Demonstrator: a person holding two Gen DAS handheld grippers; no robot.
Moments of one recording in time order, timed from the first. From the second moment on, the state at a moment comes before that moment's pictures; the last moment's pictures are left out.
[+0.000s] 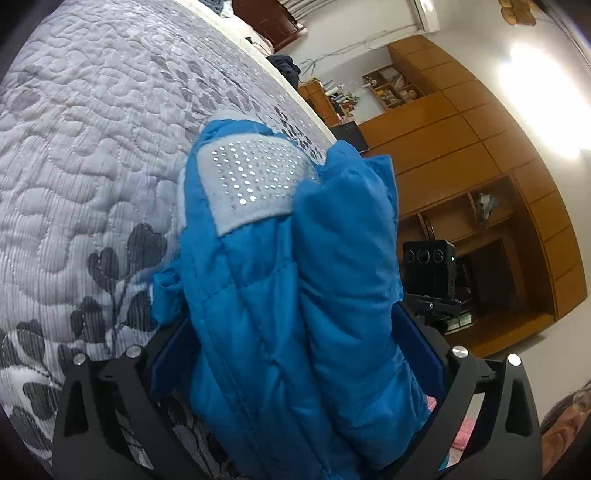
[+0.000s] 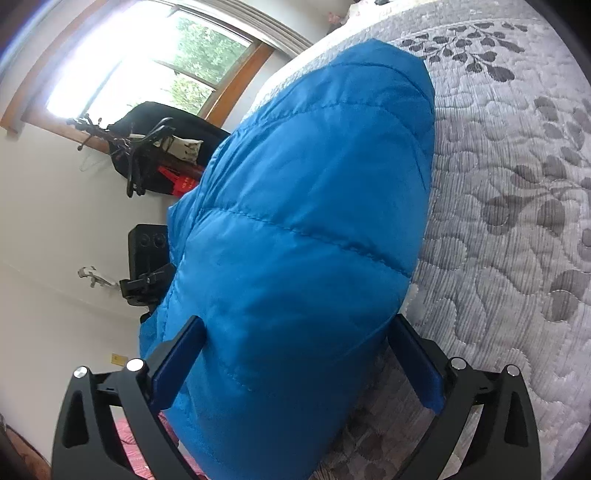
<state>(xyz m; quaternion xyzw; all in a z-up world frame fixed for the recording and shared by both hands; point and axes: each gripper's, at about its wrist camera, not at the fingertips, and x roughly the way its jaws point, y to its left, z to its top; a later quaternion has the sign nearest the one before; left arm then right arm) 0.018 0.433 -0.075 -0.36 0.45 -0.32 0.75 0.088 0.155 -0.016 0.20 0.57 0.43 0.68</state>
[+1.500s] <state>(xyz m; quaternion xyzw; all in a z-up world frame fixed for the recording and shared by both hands) 0.063 0.391 -0.086 -0.35 0.43 -0.37 0.75 0.078 0.176 -0.015 0.20 0.55 0.44 0.68</state>
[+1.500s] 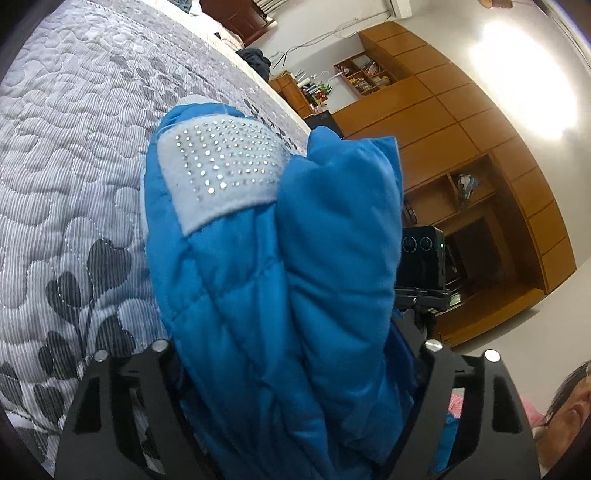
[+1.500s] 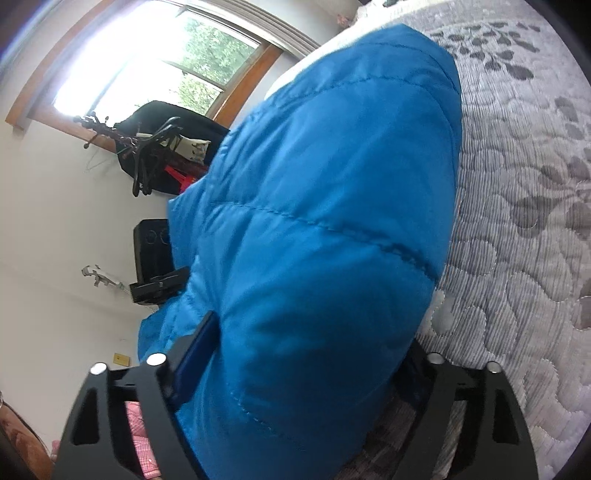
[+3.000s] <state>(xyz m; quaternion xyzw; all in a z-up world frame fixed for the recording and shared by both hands) 0.193 0.165 -0.085 -0.30 0.46 -0.39 0.74 0.135 -0.043 -0.018 0.25 0.54 0.29 0.75</state>
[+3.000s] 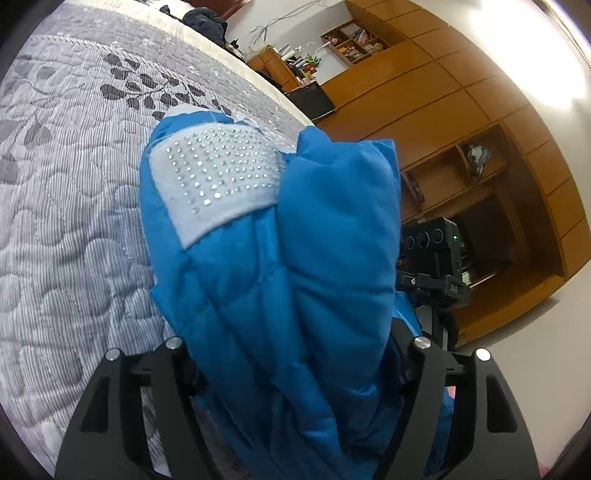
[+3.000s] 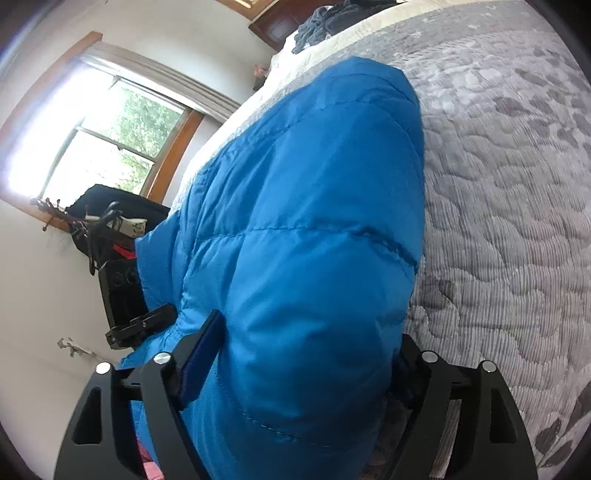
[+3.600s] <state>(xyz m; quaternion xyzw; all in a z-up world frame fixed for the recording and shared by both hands) 0.091 0.164 0.026 -0.18 0.38 -0.30 0.86 0.022 -0.054 0.034 0.16 0.52 0.21 0.81</state>
